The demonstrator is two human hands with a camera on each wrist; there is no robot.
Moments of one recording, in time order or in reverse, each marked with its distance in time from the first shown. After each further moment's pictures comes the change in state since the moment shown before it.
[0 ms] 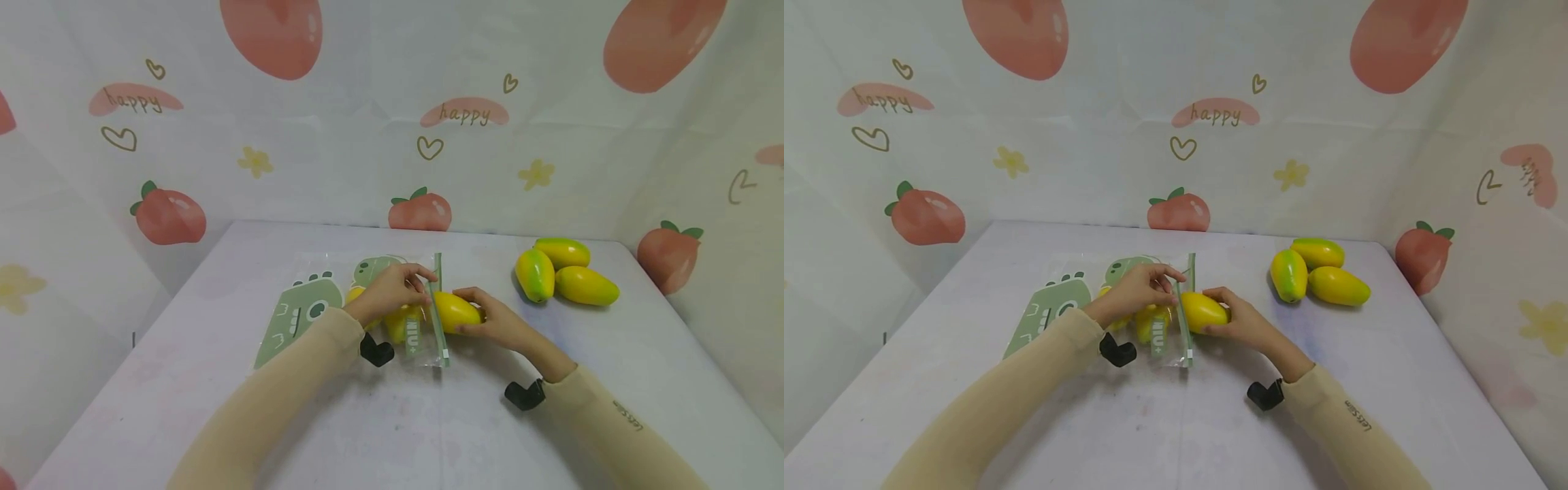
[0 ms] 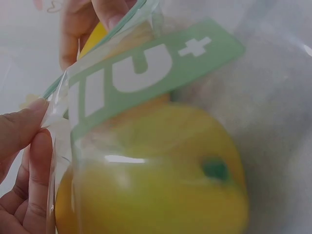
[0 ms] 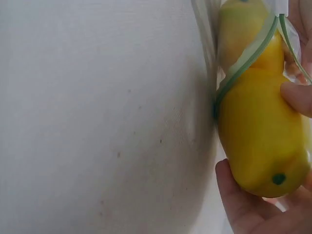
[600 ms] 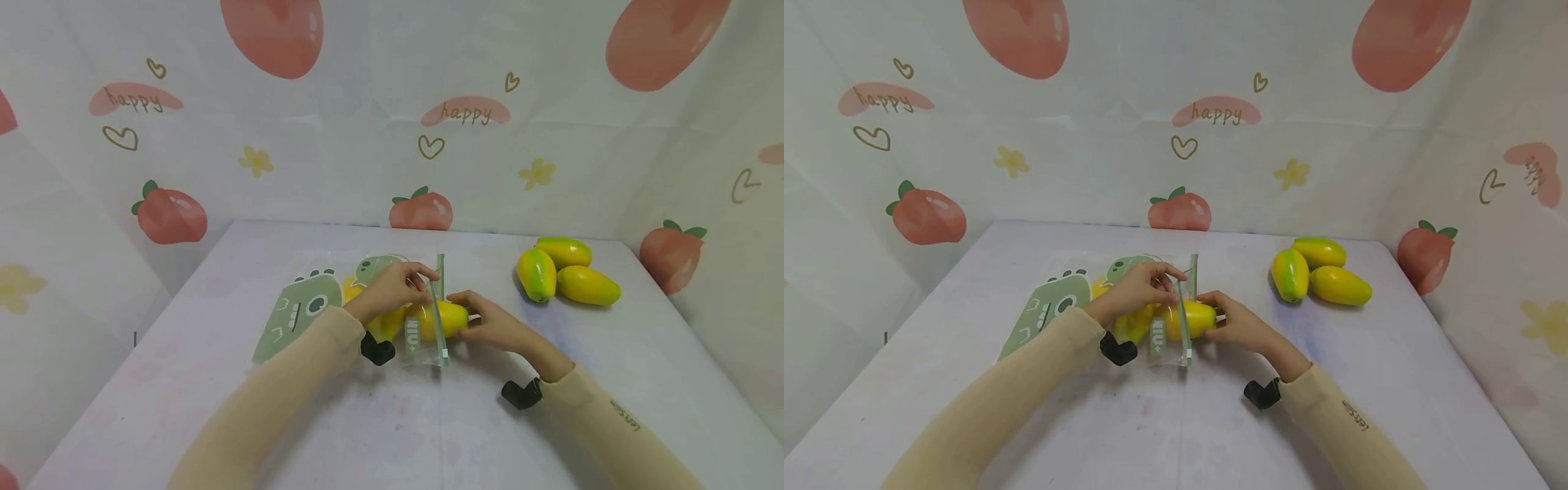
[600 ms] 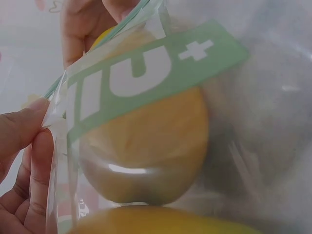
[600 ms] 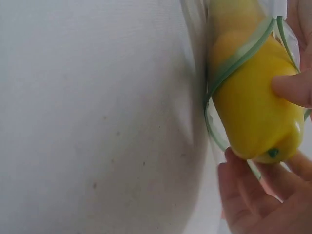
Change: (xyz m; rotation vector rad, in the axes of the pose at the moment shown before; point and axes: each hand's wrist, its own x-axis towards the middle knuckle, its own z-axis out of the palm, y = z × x) left_hand -0.001 0.003 -0.002 -0.022 -0.021 0.014; right_hand 0.003 0.001 0.003 0.066 -0.098 -0.119
